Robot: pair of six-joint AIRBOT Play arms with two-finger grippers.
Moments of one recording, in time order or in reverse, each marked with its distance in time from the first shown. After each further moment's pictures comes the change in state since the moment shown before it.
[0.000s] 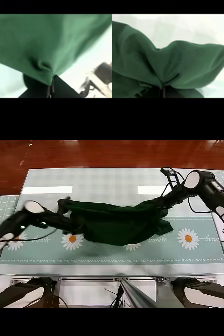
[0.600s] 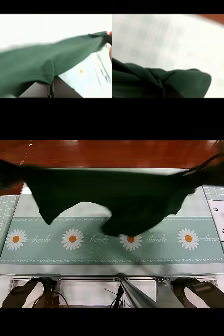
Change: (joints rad) left arm 0.353 0.375 0.639 -0.019 -0.199 -0.072; right arm 0.000 0.470 0.156 -0.167 -0.070 0.011
